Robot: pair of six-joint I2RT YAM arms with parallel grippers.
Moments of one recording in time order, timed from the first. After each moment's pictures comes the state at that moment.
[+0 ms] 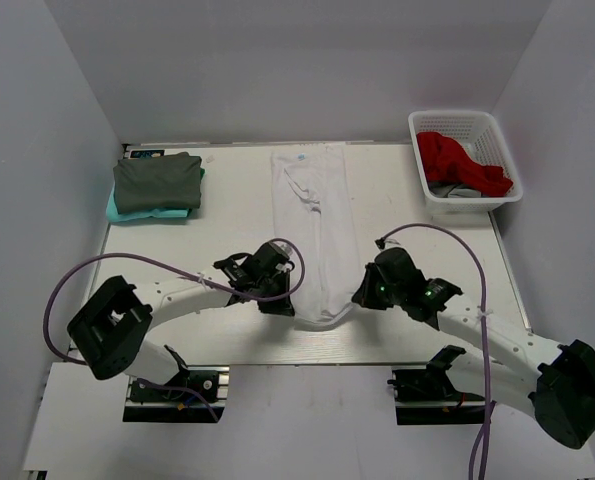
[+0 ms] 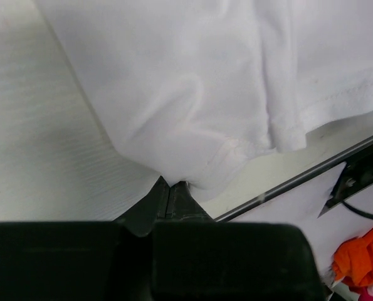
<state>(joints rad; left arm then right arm) -0.85 1.44 0.75 -0.36 0.16 -0.79 0.71 0.98 0.50 -0.37 -0.02 0.71</state>
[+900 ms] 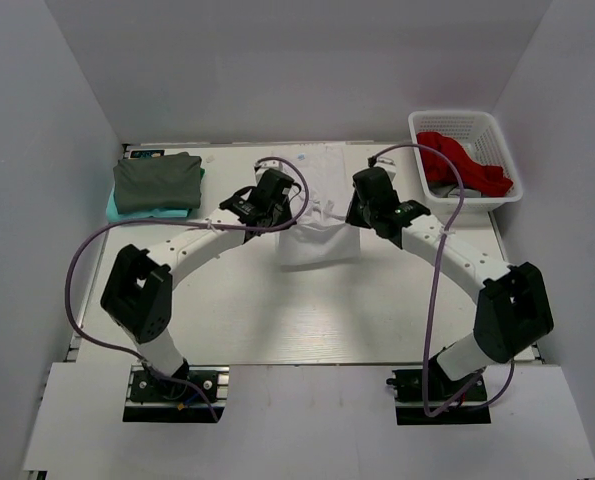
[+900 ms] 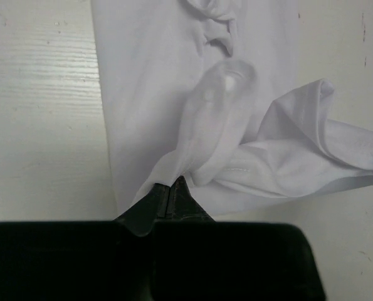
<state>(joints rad) -0.66 1.68 1.31 -0.42 -0.25 -0.68 0.58 1.50 1.15 -0.38 0.27 0.60</state>
